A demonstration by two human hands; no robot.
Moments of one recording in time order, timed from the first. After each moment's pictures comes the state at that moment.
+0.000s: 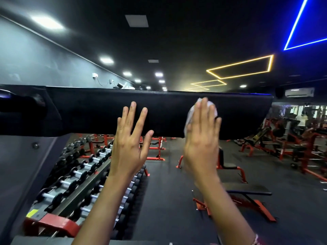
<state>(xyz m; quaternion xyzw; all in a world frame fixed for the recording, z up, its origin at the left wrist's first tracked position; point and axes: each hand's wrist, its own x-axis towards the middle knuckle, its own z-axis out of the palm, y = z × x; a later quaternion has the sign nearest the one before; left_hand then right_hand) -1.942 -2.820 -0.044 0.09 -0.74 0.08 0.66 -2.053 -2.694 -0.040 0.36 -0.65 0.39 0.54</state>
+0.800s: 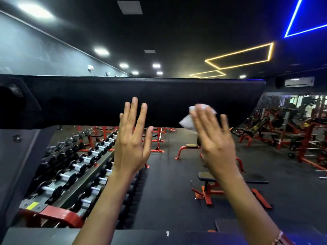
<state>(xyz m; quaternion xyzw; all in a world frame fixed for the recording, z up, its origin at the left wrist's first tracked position) -1.970 -2.797 -0.060 0.07 -0.74 0.08 0.67 -2.119 -2.644 -0.067 0.44 -0.59 0.22 0.64</state>
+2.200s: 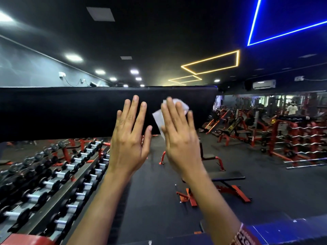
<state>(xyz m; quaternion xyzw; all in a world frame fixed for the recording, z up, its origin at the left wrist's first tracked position) -2.020 -2.746 -0.035 0.02 -0.74 0.12 0.67 -2.115 -2.643 -0.045 0.45 -0.59 0.32 0.59</state>
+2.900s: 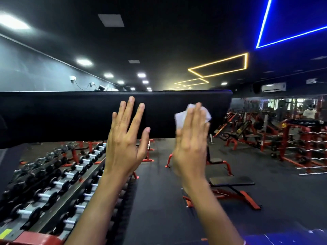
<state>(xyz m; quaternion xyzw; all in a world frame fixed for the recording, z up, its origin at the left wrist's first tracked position) -1.991 -2.770 -0.029 0.04 -0.75 0.10 0.66 -2.087 -2.661 -0.051 0.34 -0.62 0.46 0.54</state>
